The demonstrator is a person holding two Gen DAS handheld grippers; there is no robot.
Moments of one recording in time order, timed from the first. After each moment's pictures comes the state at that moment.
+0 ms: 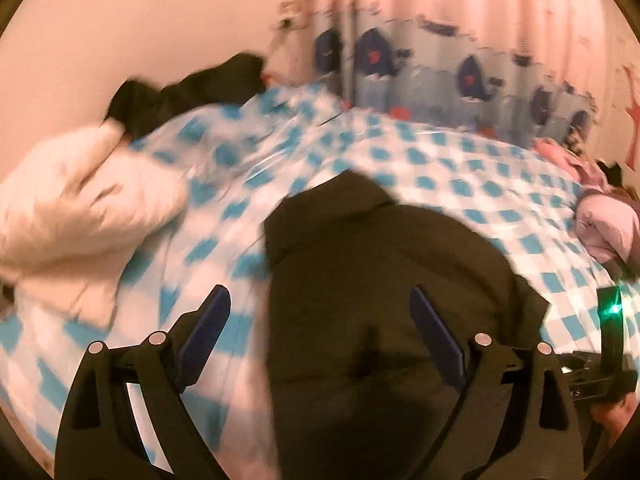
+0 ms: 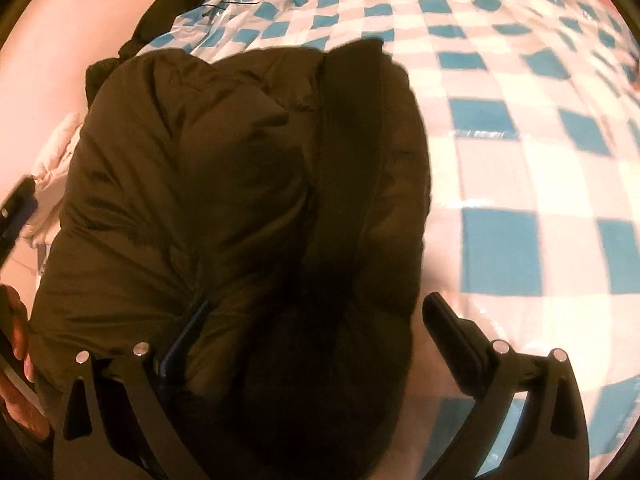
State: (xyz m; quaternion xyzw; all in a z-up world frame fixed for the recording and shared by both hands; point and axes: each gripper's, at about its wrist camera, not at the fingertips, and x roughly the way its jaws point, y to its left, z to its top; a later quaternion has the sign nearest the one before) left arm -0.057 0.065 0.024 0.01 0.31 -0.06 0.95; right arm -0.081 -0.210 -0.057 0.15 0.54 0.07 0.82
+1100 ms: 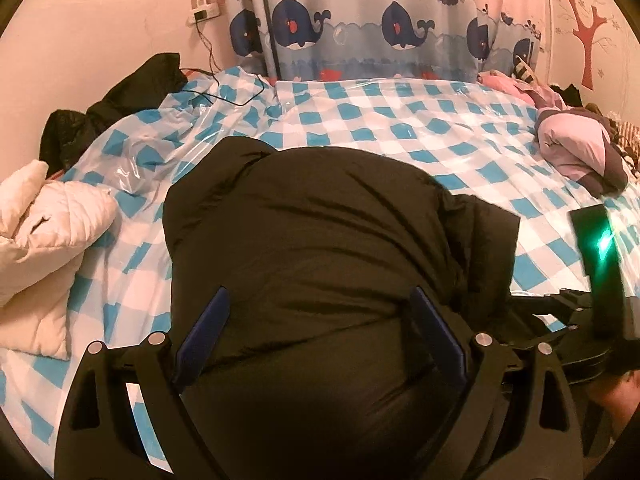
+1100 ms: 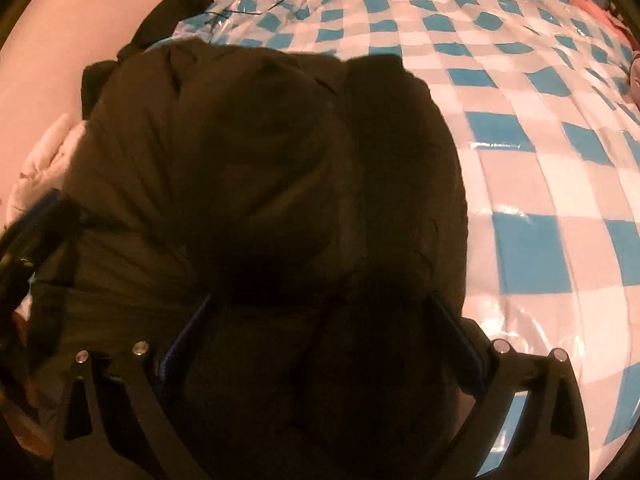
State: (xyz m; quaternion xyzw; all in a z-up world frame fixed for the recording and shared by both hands) left arm -0.061 0.013 -0.014 0.10 0.34 -0.15 0.92; right arm -0.091 -0.170 -0.065 0.15 0.52 0.04 0.84
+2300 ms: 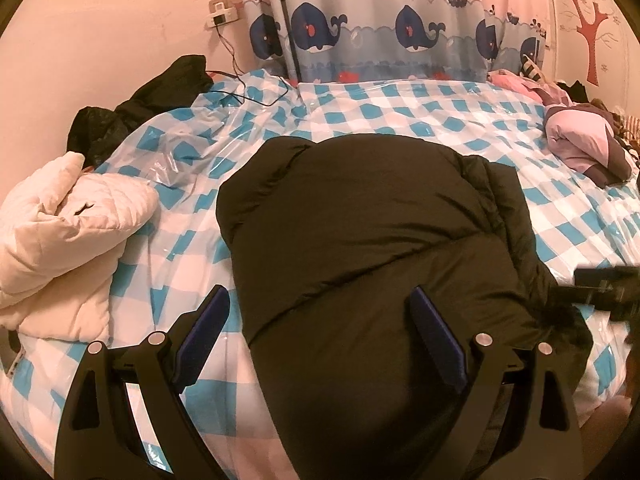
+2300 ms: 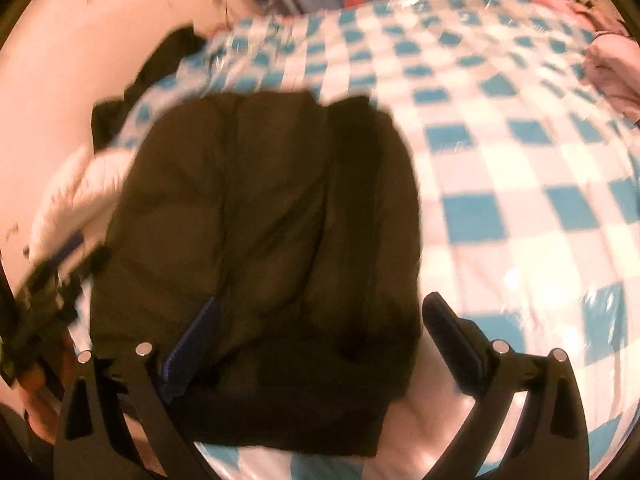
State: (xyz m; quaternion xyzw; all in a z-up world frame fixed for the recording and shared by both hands) left arm -0.089 0.067 -0.001 0.10 0.34 -0.12 0.93; right arm -0.144 -0.195 -0.001 0.19 0.47 0.01 0.86
